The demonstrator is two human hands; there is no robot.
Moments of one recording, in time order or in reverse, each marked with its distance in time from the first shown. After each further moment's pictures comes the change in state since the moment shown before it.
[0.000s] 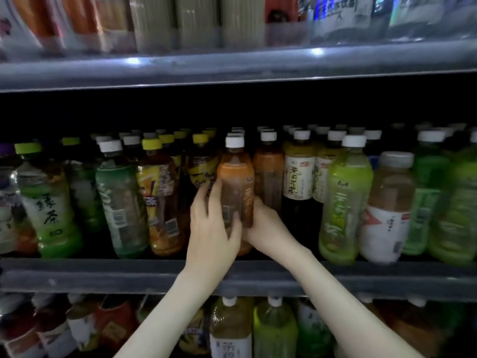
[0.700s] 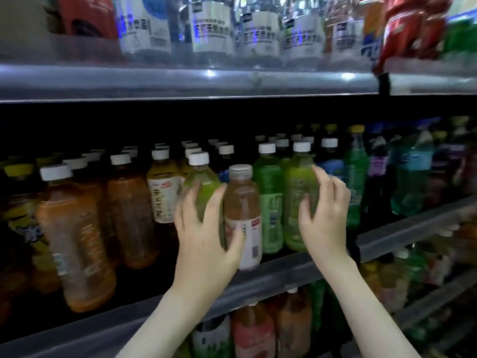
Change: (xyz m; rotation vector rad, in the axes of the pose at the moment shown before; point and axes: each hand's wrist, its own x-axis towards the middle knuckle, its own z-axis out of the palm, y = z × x) left_hand 0.004 0.158 0.102 -0.251 -0.088 0.255; right_hand -0.117 0.119 -0.218 -0.612 1.156 -0.233
